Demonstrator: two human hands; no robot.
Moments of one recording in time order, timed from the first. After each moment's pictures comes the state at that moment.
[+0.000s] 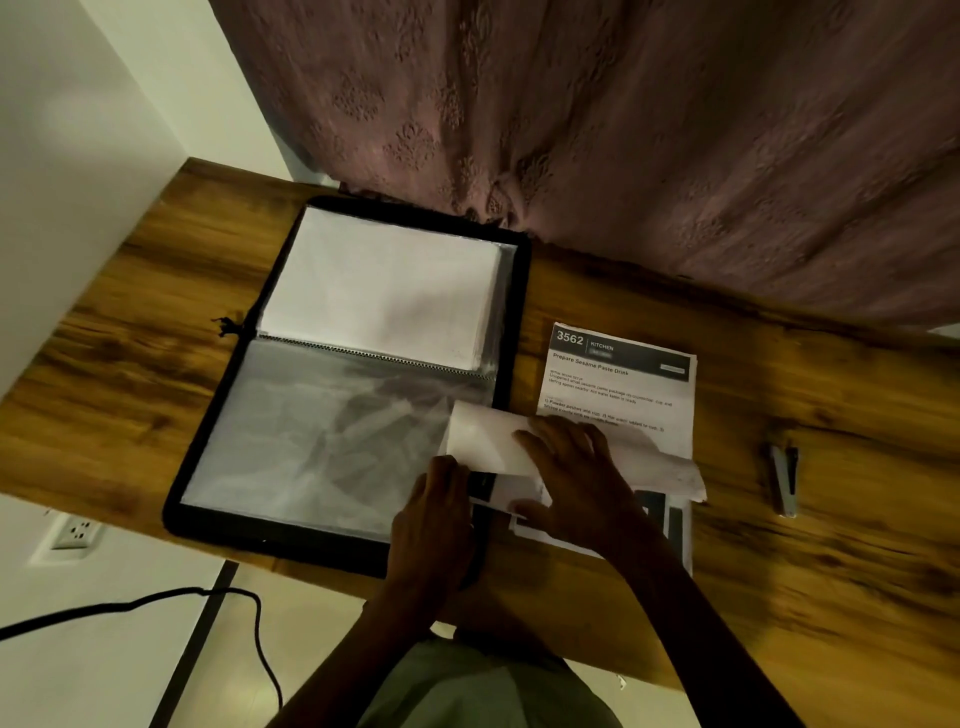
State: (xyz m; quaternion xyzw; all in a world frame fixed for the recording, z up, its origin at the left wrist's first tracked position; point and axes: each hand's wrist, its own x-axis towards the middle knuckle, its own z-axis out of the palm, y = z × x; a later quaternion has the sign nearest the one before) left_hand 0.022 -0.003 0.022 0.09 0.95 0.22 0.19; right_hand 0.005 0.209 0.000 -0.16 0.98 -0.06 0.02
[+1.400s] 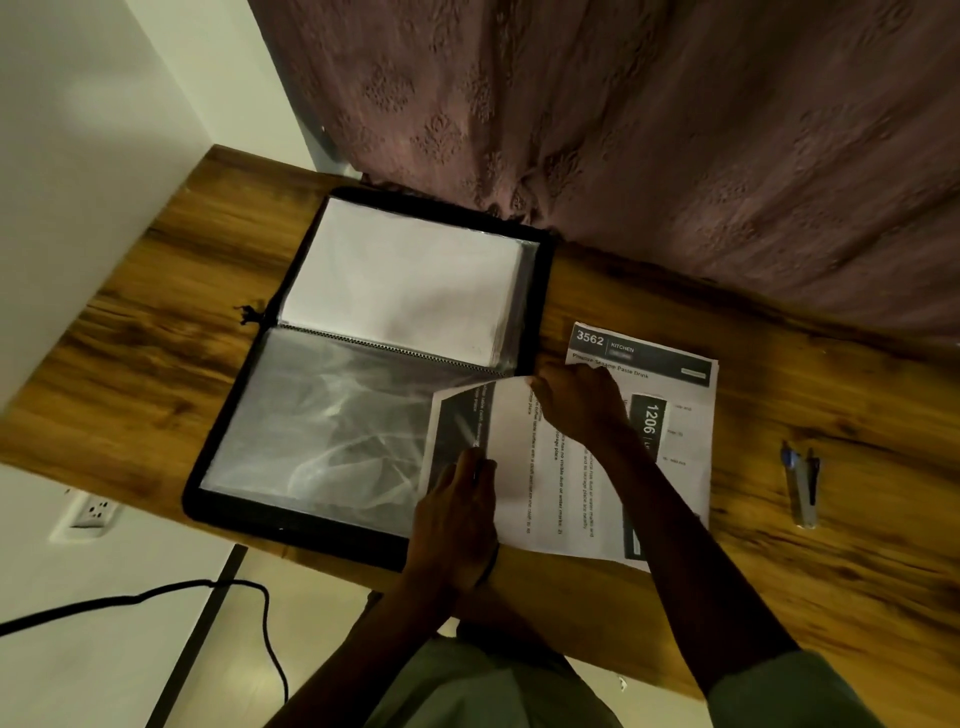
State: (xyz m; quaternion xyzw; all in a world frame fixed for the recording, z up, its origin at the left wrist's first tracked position) left_hand 0.014 0.002 0.036 0.15 0.95 0.15 0.22; right_hand -0.100 0.196 0.003 -0.05 0.99 -0.11 0.03
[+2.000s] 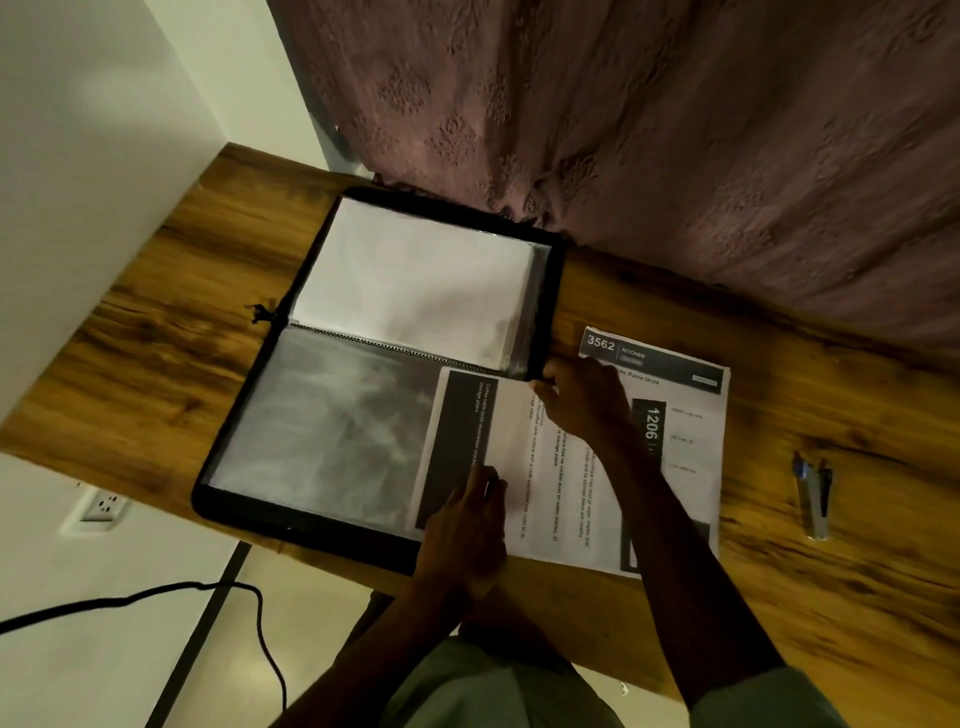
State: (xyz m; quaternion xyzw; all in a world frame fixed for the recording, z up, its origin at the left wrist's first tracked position) left_hand 0.017 -0.002 0.014 0.14 0.93 0.18 0.29; right_hand -0.115 0.188 0.005 0.00 0.99 -0.10 0.10
